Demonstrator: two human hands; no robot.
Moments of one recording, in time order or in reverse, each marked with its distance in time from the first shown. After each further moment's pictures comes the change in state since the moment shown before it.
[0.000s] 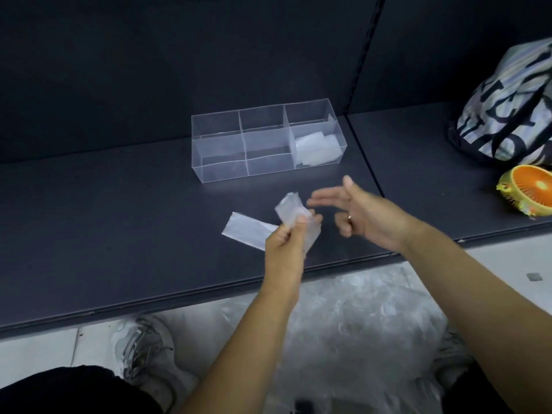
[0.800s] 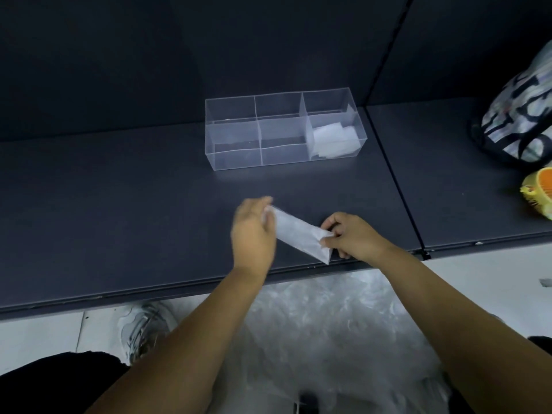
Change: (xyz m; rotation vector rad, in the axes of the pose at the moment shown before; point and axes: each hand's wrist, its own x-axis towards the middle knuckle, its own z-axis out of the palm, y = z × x) left_hand 0.057 -0.016 -0.081 0.968 0.245 0.562; right_hand 0.040 0.066 0.024 -0.484 0.206 0.155
